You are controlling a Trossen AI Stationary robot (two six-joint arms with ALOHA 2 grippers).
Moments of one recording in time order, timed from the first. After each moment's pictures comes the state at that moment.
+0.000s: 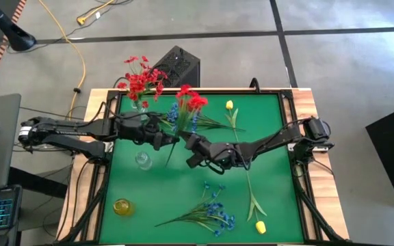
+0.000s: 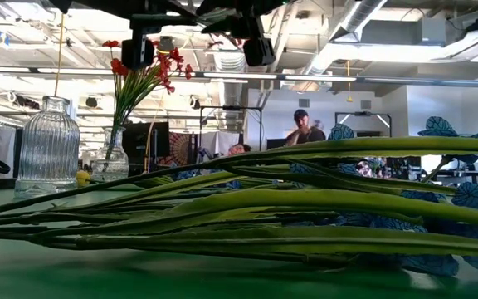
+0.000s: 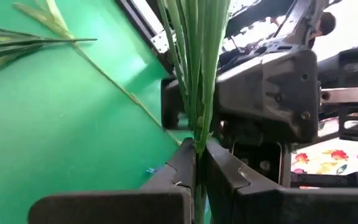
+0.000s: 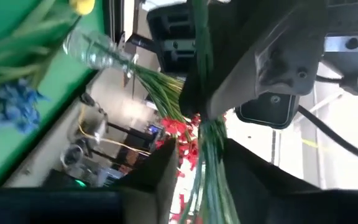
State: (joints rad) left arm 0.08 1.03 0.75 0.02 0.11 -0.94; right arm 0.21 1.82 1.25 0.53 0.84 -1.87
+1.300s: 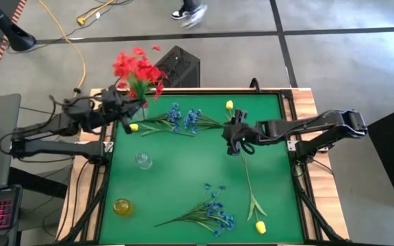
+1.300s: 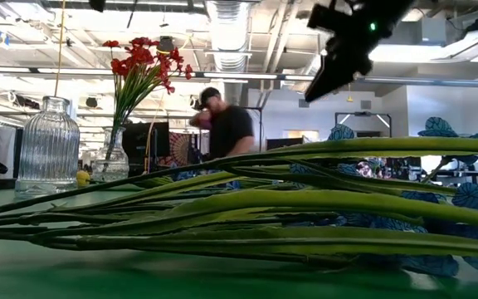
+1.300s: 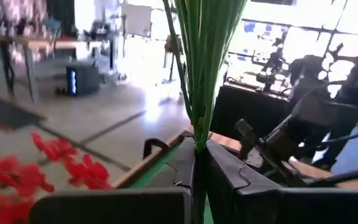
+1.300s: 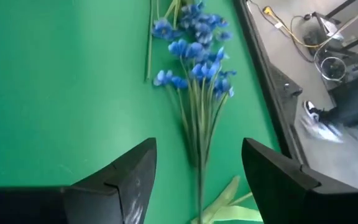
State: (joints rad) left arm 0.17 0.65 0.88 -0.21 -0.30 -0.13; right arm 0.02 1.33 0.95 -0.42 0.49 -0.13
